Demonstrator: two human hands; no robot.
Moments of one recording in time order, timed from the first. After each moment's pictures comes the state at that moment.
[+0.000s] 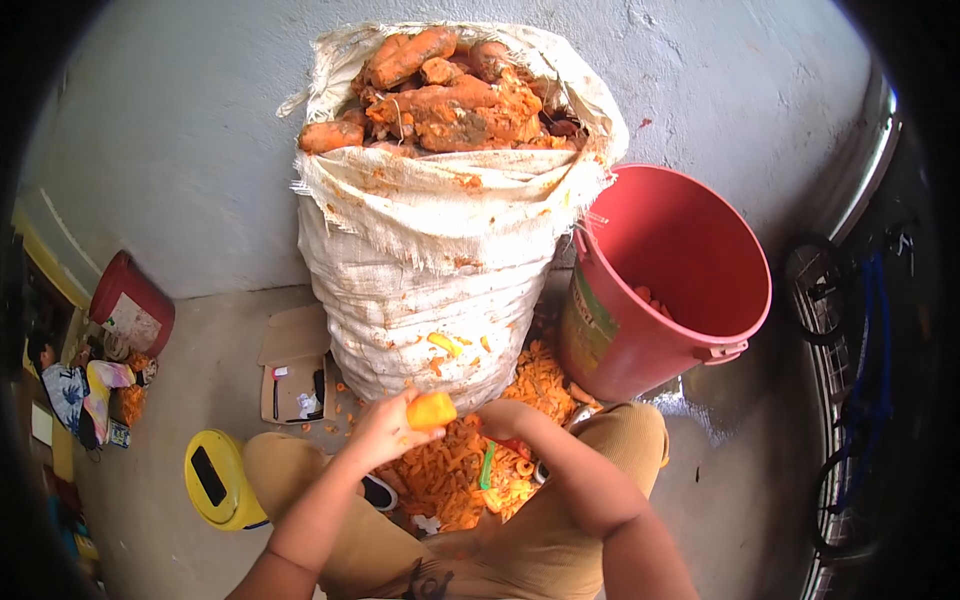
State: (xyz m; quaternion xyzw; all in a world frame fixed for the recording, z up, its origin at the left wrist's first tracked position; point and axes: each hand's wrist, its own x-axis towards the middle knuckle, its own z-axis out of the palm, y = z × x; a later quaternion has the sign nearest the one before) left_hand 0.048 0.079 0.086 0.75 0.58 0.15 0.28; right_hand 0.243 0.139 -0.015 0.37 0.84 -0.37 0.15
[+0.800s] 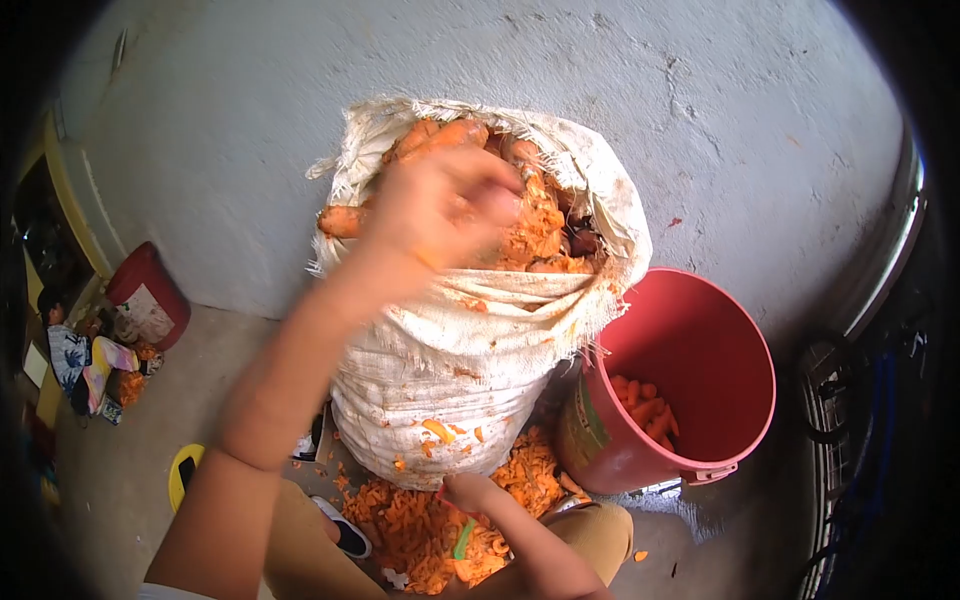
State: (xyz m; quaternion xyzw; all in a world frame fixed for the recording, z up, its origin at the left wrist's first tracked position) left_hand 0.129 0.251 0.335 0.82 0.36 0.44 0.08; right_hand 0.226 0.170 -0.007 0.37 0.83 -0.41 0.08
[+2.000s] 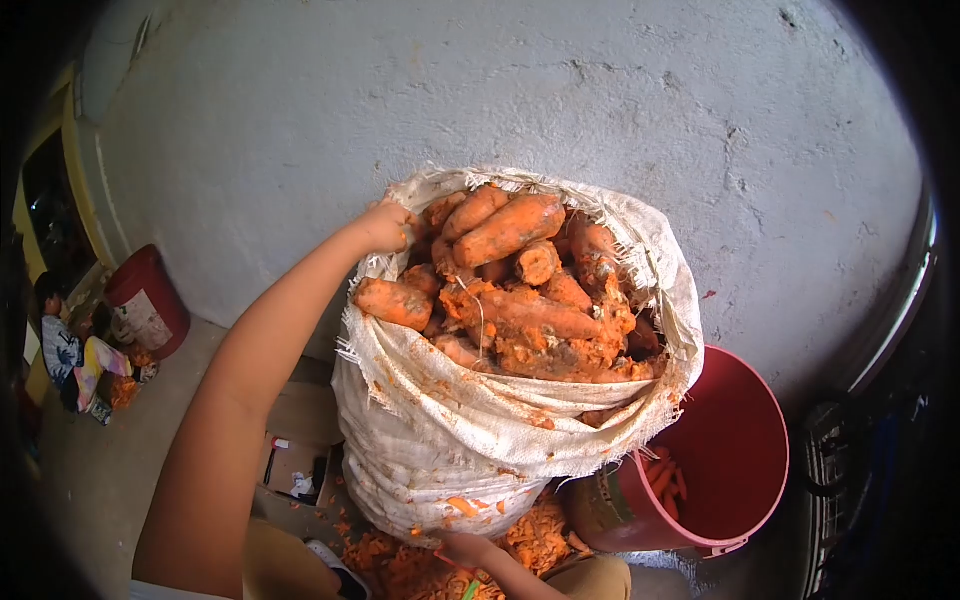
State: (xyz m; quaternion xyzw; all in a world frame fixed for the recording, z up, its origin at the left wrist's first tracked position) left_hand -0.066 0.461 0.292 0.76 0.64 0.12 -0.04; right_hand 0.176 0.204 -0.061 0.30 0.82 -0.48 0.13
